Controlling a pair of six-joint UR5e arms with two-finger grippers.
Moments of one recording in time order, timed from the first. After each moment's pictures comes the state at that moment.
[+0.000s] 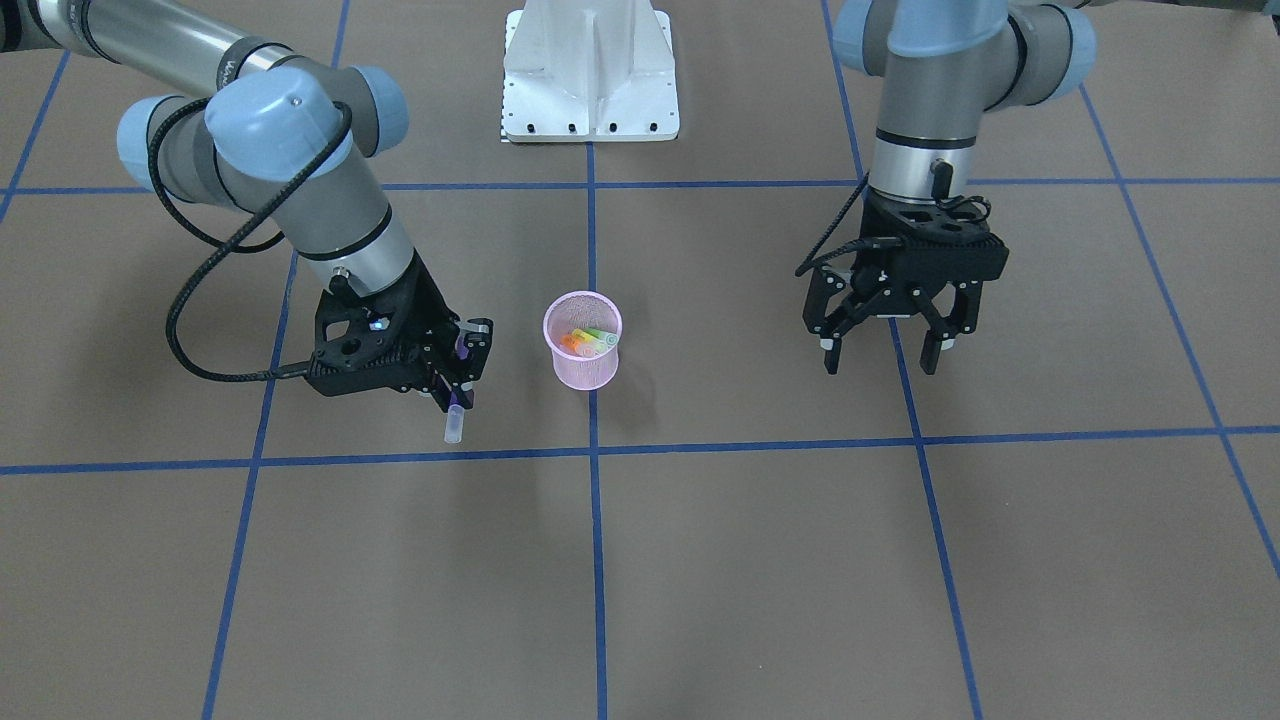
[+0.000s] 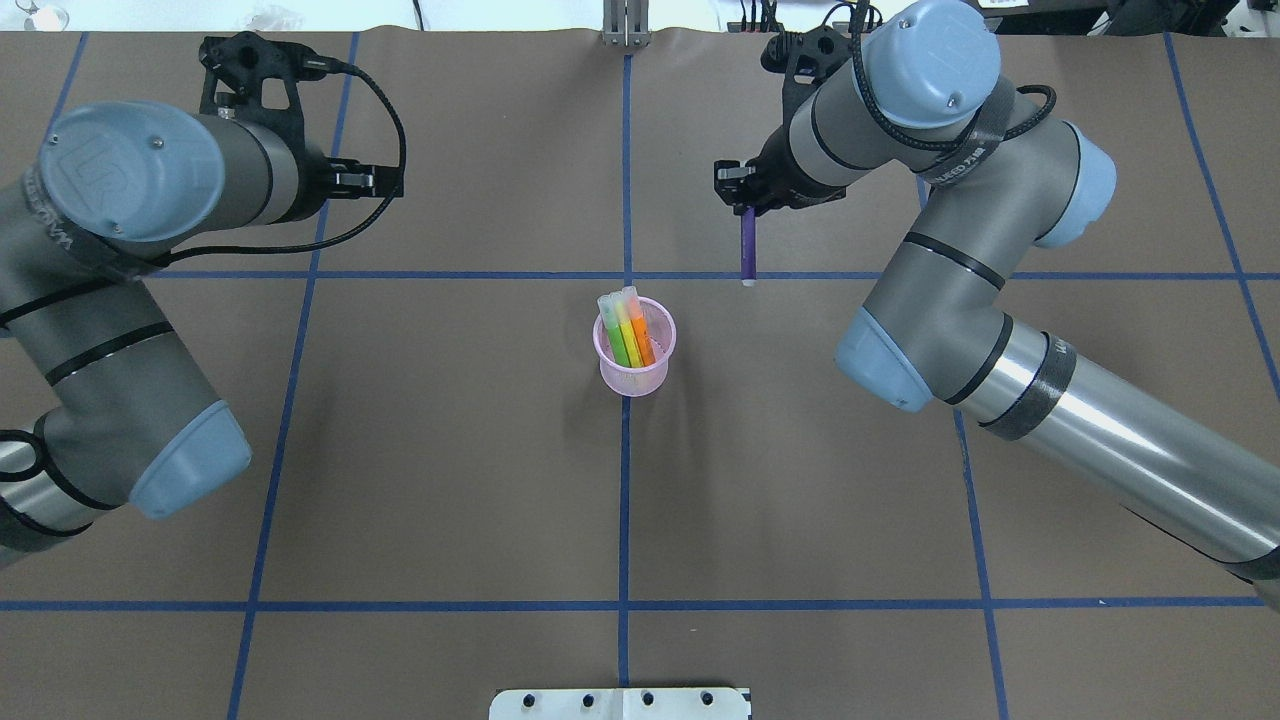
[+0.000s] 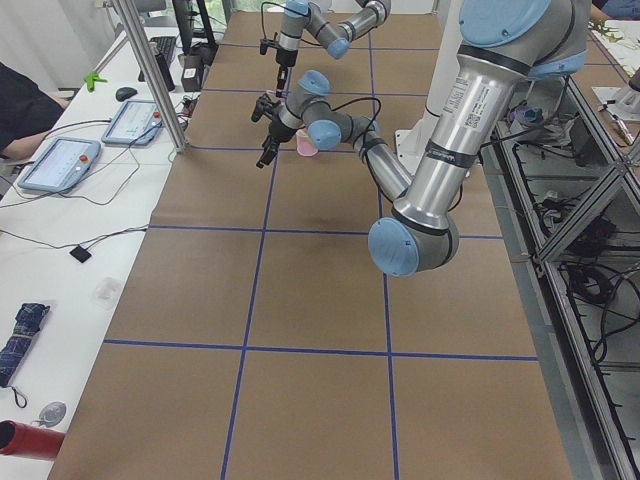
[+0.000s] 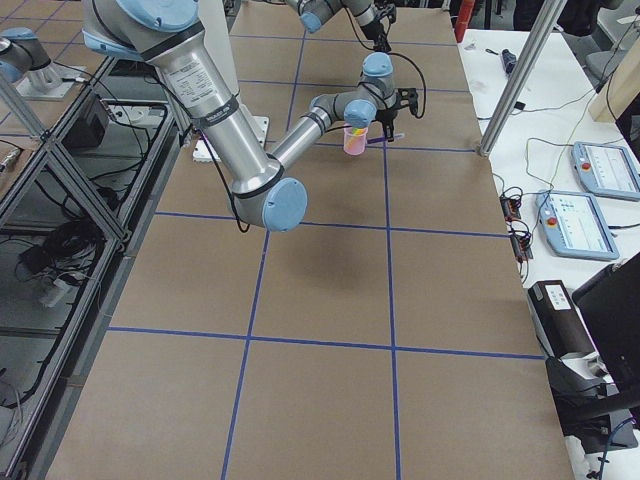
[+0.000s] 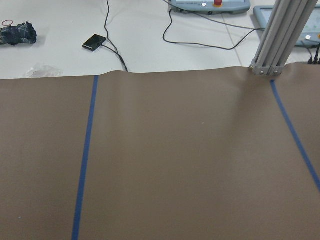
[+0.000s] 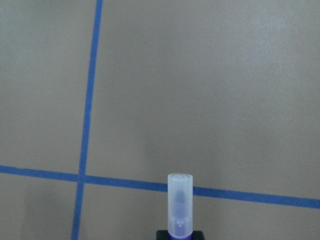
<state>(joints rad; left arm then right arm) -0.76 -1.97 -1.89 -1.79 -1.55 -0.97 0.77 -0.92 1.65 -1.29 1.87 1.10</state>
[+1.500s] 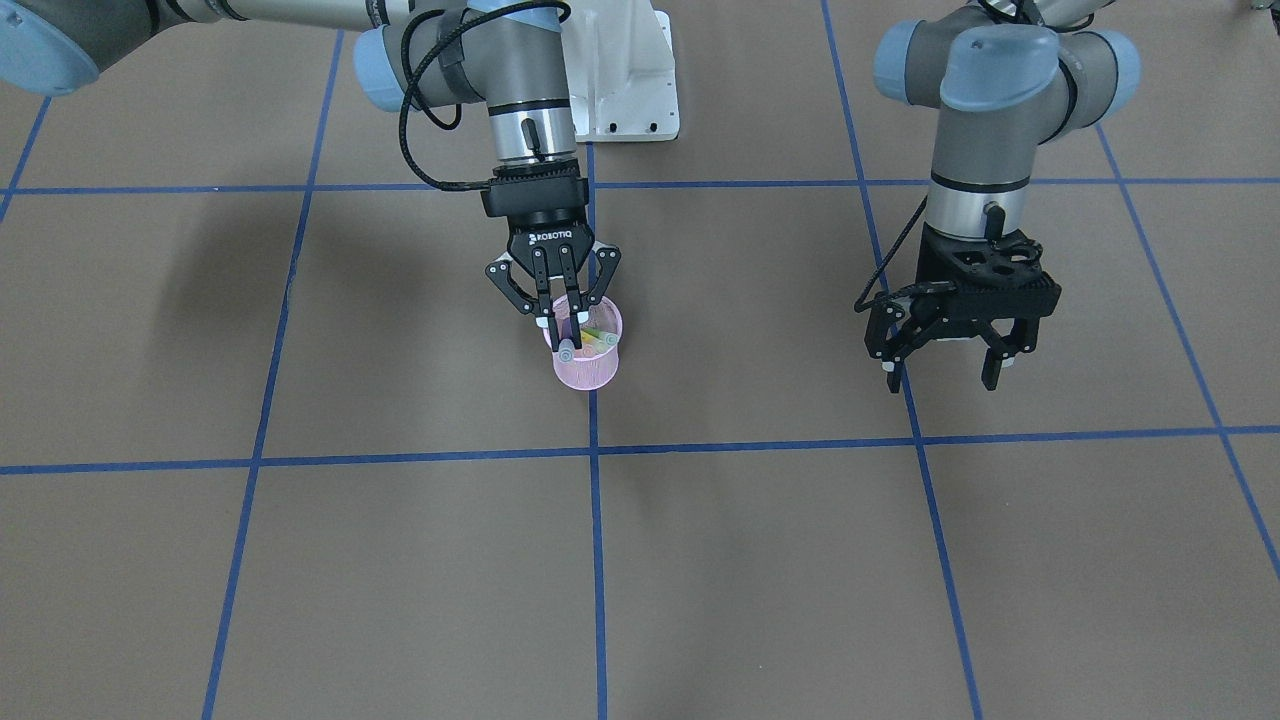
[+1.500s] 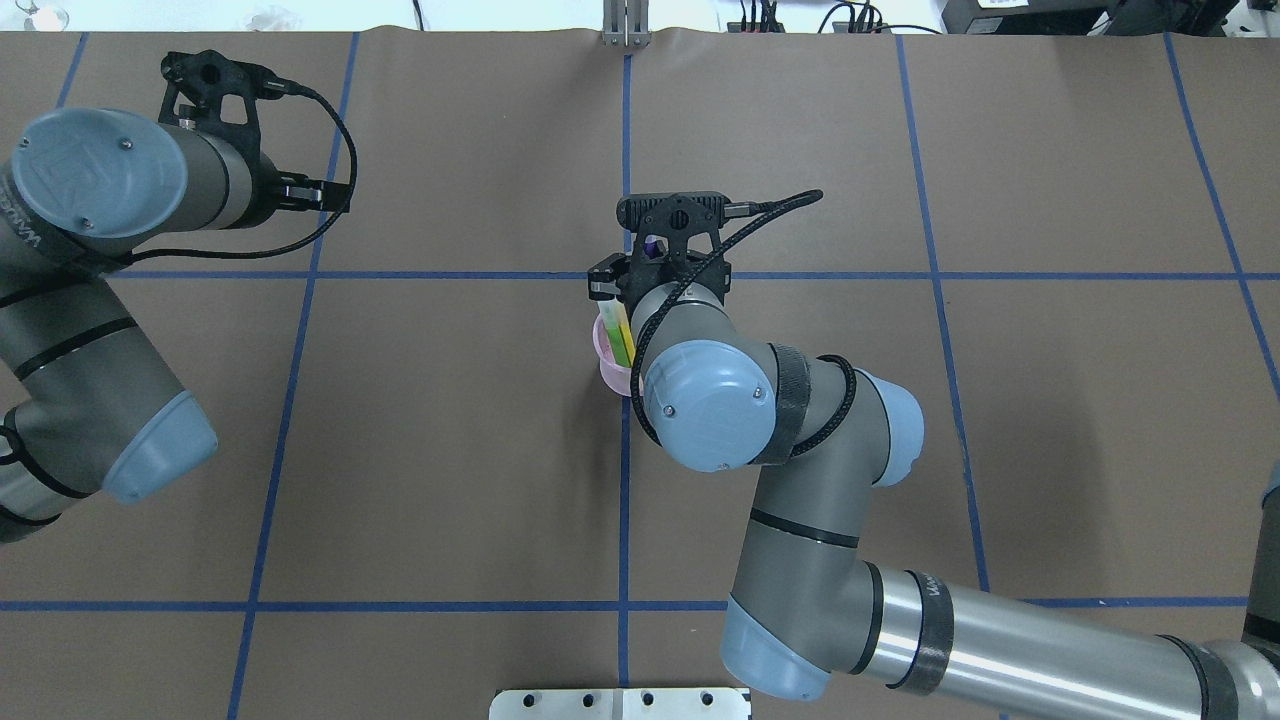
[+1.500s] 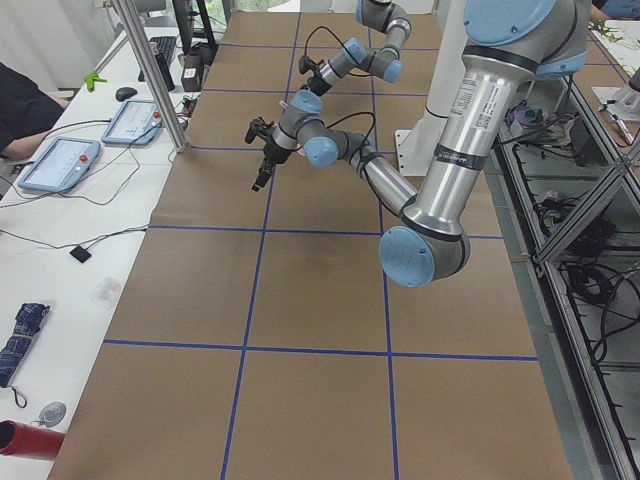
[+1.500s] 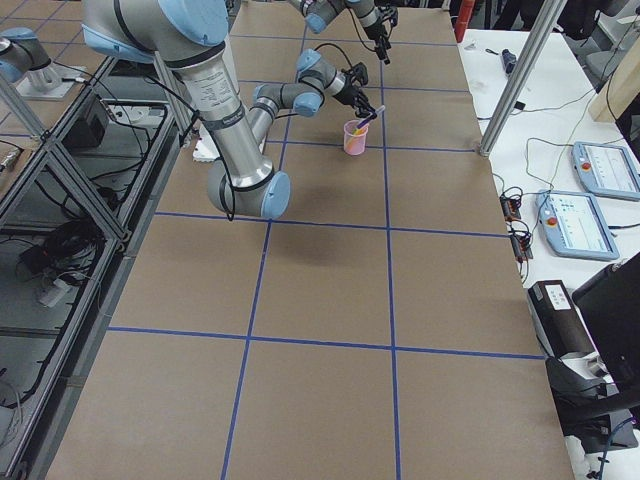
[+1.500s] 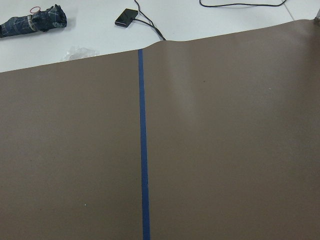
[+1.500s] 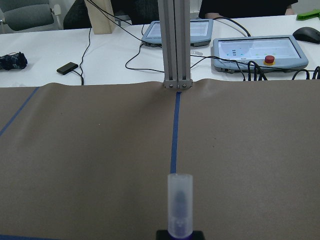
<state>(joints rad) -0.79 -1.93 -1.84 -1.80 -1.56 -0.91 0.37 -0.90 1.69 -1.29 1.05 1.19</state>
